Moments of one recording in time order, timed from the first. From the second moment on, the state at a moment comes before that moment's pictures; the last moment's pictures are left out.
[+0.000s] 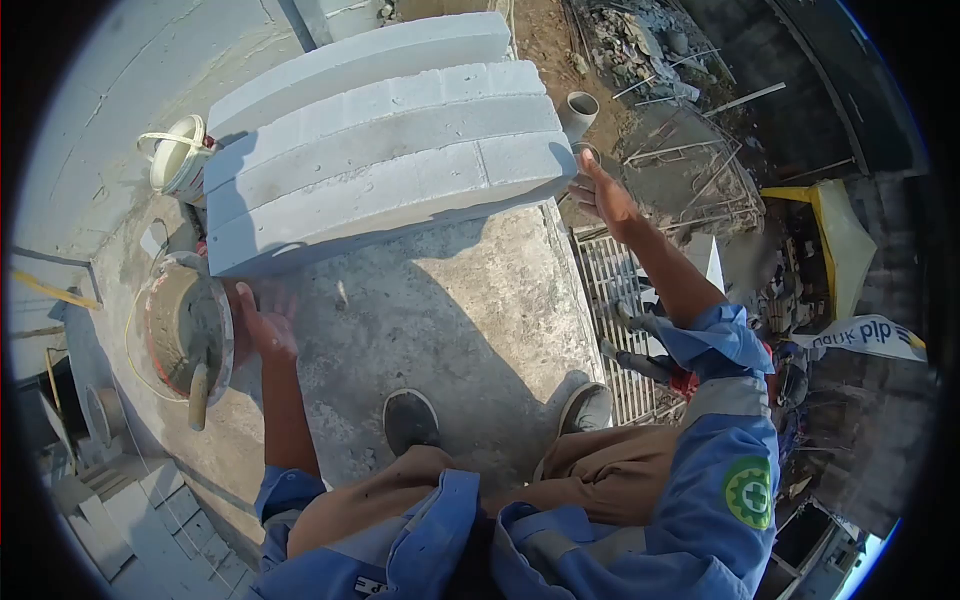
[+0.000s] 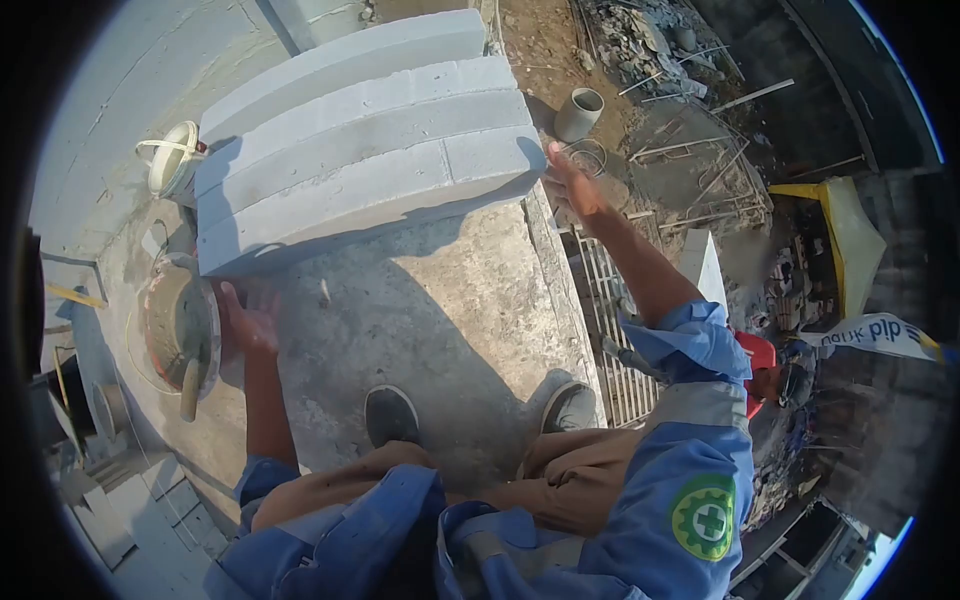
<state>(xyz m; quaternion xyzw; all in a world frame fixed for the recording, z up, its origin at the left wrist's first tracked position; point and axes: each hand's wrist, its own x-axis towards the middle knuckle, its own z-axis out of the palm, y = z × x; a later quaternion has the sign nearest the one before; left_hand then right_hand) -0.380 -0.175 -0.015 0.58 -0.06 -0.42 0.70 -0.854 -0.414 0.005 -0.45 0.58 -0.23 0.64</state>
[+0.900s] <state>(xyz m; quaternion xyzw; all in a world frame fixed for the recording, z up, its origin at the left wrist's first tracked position) -0.961 -0.242 -0.007 0.60 -0.43 -0.59 0.32 -1.169 -0.180 -0.171 -0.02 0.40 -0.73 0.55</state>
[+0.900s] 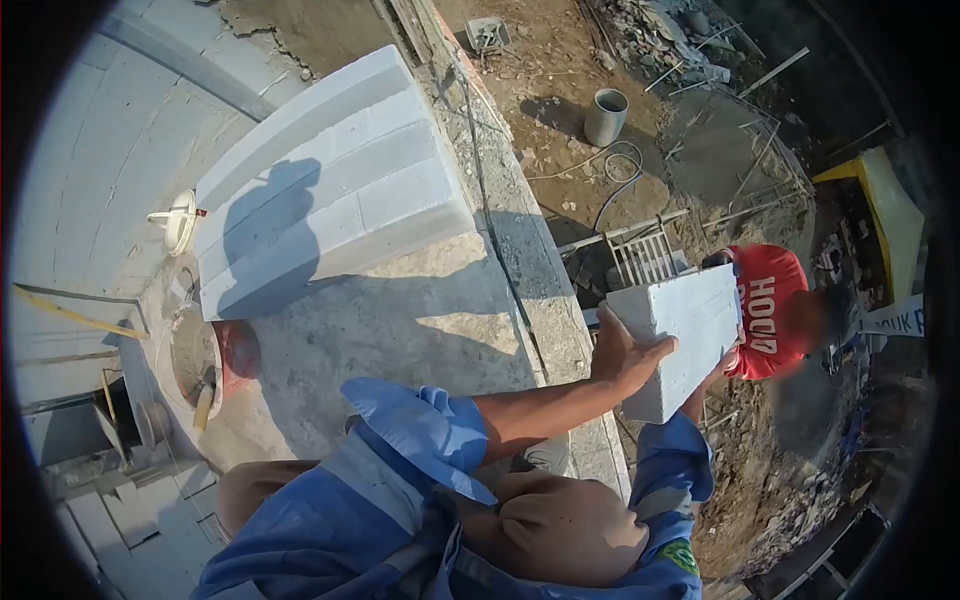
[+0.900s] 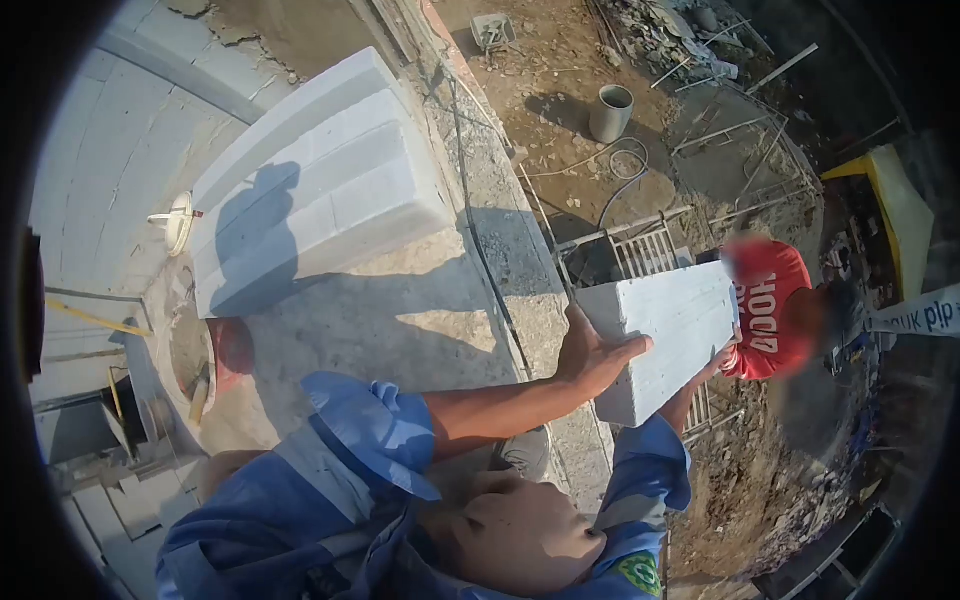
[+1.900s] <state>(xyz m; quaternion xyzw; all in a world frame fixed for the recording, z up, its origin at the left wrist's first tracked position) -0.355 -0.101 -0.061 0.40 0.00 -0.66 0.64 -0.799 -0.240 0.024 -0.12 0.55 -0.36 0.75</state>
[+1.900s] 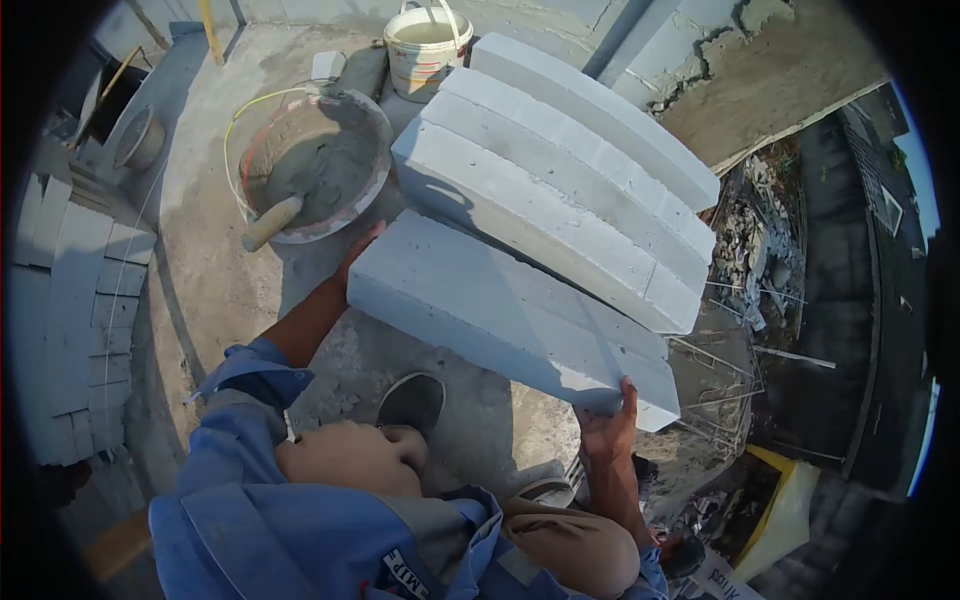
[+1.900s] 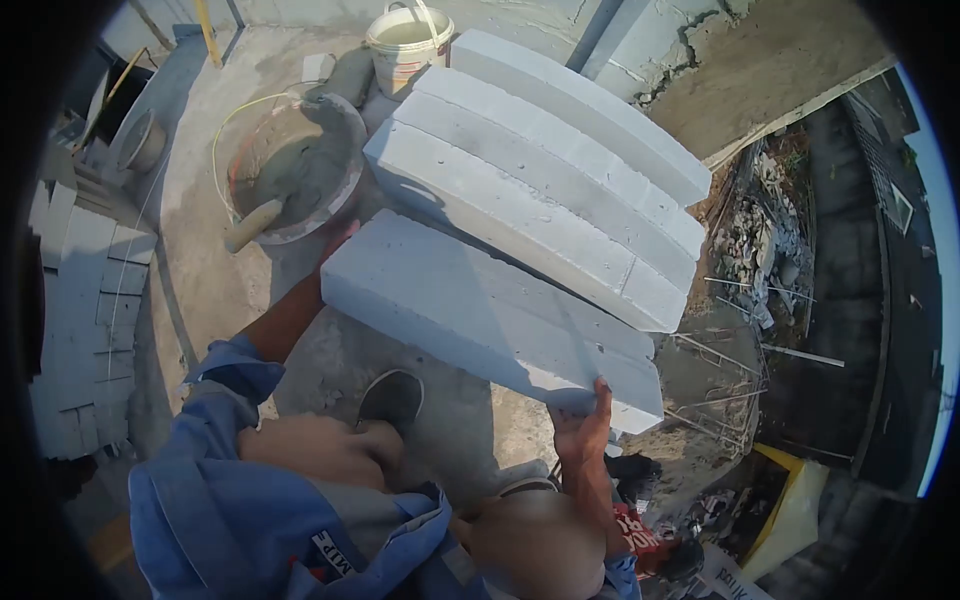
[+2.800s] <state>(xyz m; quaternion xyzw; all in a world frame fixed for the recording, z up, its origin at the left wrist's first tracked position) -0.336 -0.169 -0.054 0.63 -0.01 -0.25 0.74 -0.850 -0.404 0.019 -0.38 0.47 -0.26 0.76</state>
